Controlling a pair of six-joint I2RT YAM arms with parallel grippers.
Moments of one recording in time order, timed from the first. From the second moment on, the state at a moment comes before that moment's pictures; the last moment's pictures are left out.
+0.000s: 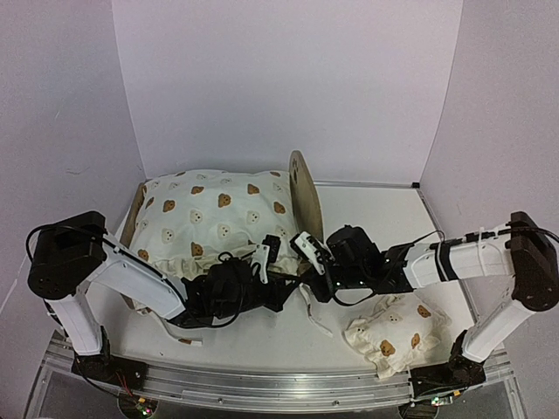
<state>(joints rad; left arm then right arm) -1.22 1.78 0.75 0.77 -0.19 -0.63 0.97 1.55 0.78 0.05 0.02 0.04</state>
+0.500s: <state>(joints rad) -1.18 1.74 0.72 0.76 -0.10 -0.63 0.94 1.65 0.87 0.08 -0.10 -0.41</state>
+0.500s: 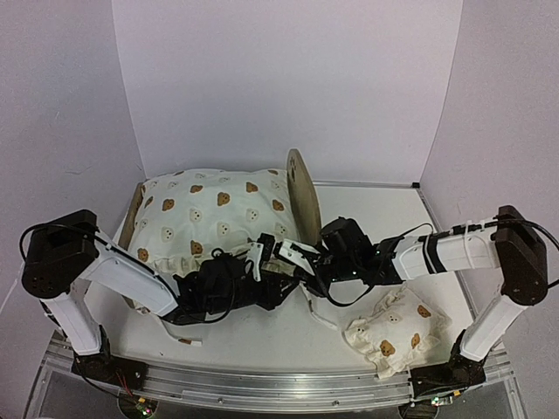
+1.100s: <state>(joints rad) -1.20 1.64 0.46 0.82 -0.17 -0.16 0.90 1.66 0.88 0.06 -0.24 -0.53</state>
